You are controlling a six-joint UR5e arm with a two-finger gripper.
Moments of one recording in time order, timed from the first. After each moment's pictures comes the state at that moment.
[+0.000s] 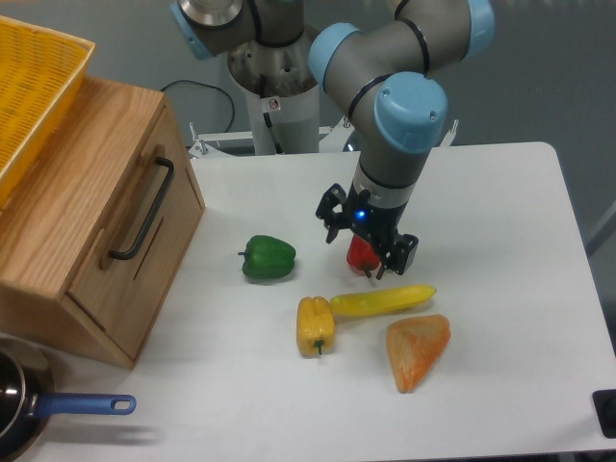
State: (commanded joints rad) arm 2.56 -1.84 -1.59 -1.25 1.36 1.13
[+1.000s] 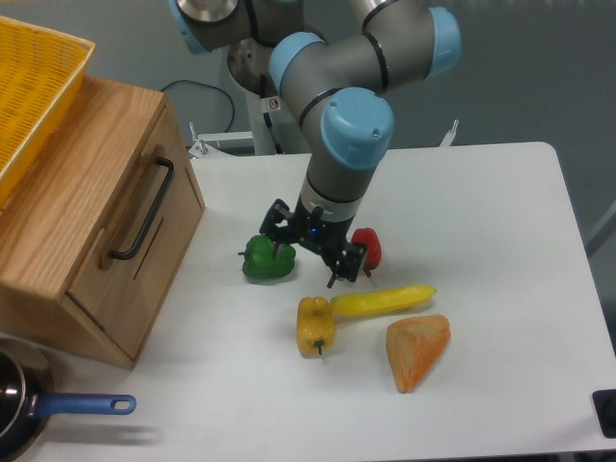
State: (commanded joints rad) arm 2.43 -1.82 -1.59 -1.26 1.30 0.84
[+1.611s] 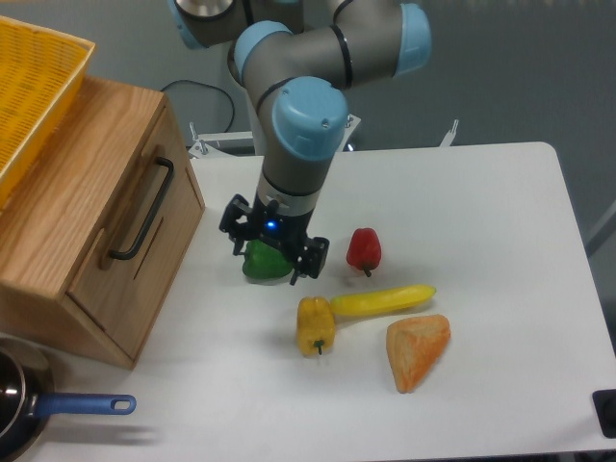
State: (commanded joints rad) arm 2.36 -1.79 -1.57 -1.29 1.30 0.73
